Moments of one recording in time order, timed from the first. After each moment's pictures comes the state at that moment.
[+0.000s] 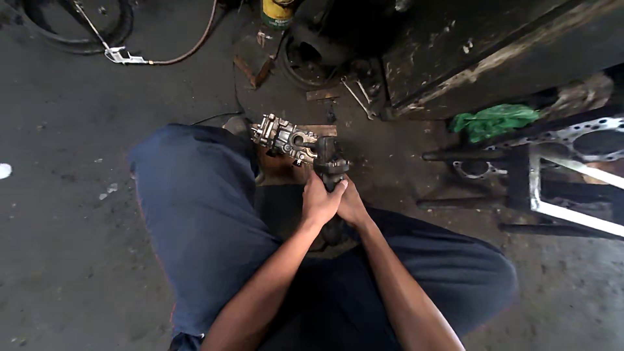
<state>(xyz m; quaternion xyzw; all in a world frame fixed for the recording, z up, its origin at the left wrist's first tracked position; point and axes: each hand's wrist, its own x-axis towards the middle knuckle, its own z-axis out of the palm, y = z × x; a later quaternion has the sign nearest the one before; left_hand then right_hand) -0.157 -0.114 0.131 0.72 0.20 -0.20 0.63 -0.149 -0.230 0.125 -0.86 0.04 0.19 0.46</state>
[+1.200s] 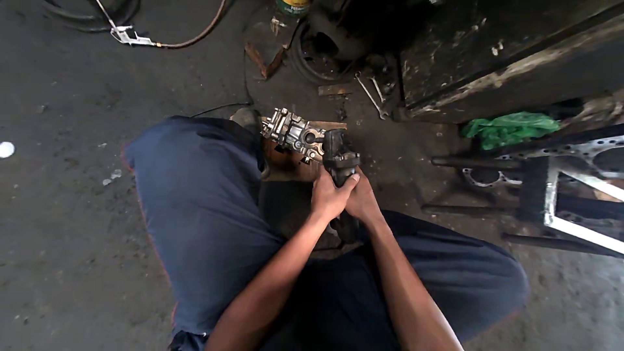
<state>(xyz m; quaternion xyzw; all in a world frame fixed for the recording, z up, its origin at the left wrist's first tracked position) -0.145 -0.107 0.119 0.65 0.21 -0.20 0.70 -0.128 -0.214 0.140 -0.93 0.06 0.22 0.30</state>
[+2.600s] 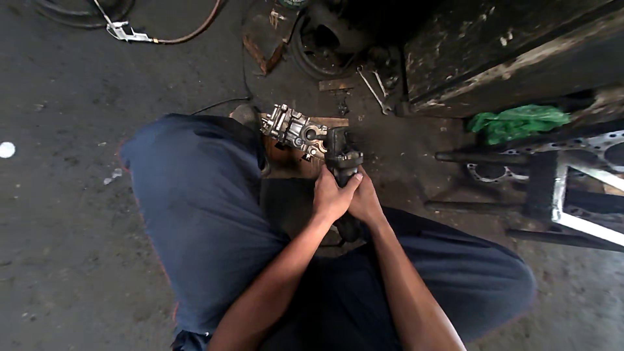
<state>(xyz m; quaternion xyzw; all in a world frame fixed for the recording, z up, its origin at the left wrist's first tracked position) -0.149 -0.112 0.122 0.67 0.22 -0.19 0.69 -0.136 -0.223 0.133 -0.92 0.04 0.20 0.34</state>
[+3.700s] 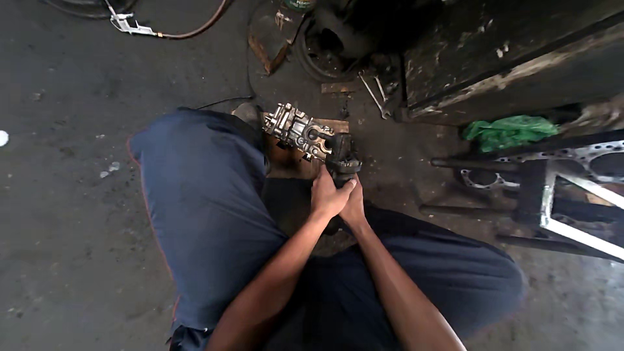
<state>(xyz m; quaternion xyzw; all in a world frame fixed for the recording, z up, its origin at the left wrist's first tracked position) -0.150 -0.108 0.108 0.70 0.22 -0.22 0.64 -0.159 -0.214 0.087 -0.90 0.05 0.10 0.43</state>
